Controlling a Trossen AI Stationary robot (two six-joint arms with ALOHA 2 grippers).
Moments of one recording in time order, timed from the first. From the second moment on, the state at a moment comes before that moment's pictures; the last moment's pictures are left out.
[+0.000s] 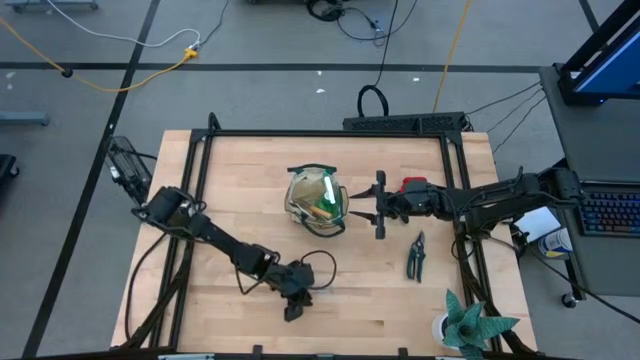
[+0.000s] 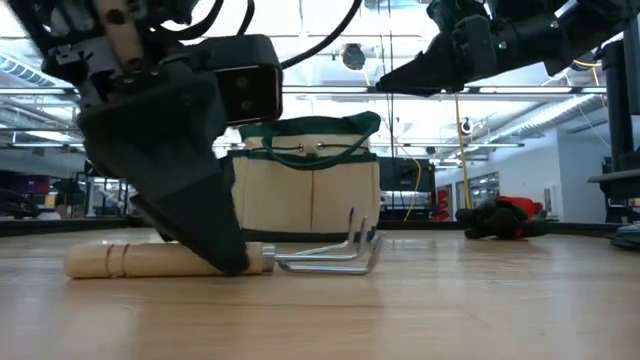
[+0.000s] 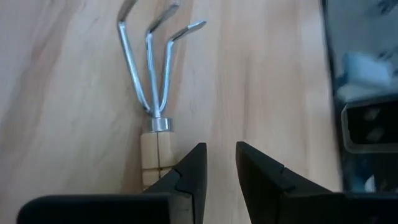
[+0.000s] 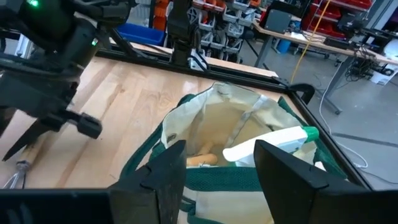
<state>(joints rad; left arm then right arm) -0.45 1.93 0.94 0.23 0.09 -0.72 -0.02 1.20 0.52 0.48 0.05 -0.20</state>
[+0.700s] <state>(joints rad) -0.45 1.83 1.00 -0.14 -0.03 -0.52 -0.02 1.20 0.52 0.46 0.05 -0.20</state>
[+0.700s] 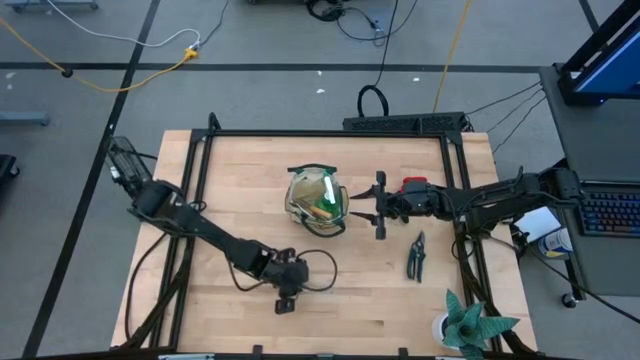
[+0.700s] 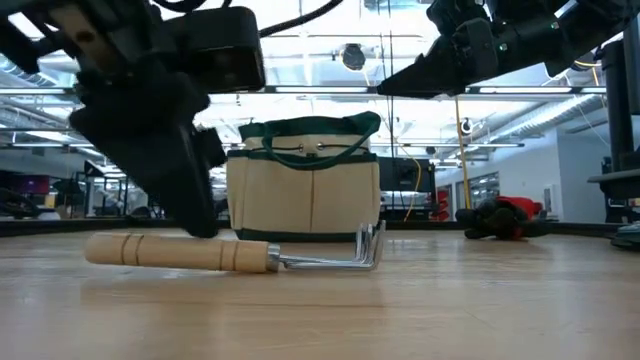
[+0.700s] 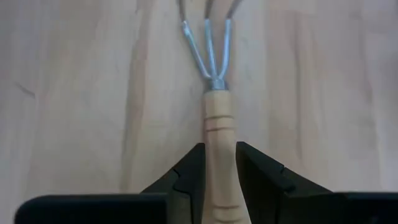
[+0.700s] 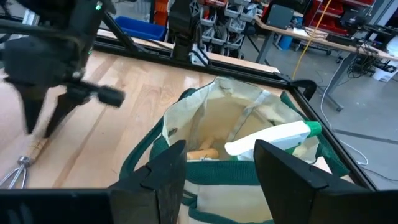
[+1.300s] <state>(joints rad) -0.45 1.89 1.01 -0.11 -0.02 -0.47 -0.02 1.20 0.52 0.44 0.05 -0.20</state>
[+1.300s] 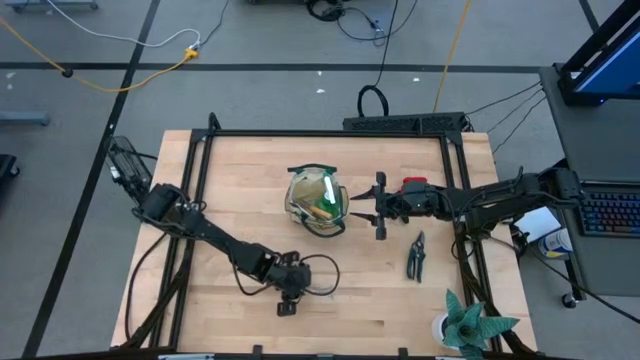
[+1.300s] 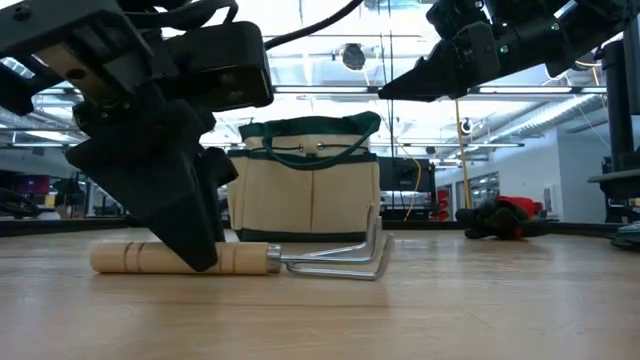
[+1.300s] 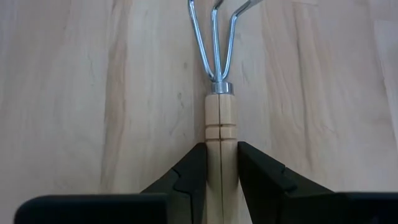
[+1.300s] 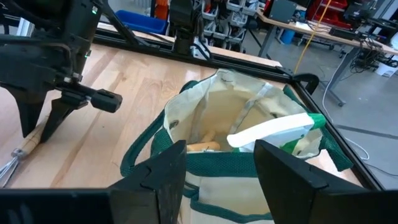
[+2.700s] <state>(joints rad) -0.39 1.74 1.00 -0.19 -0.13 -0.46 -0.02 1.20 0.52 0.41 0.05 -0.19</state>
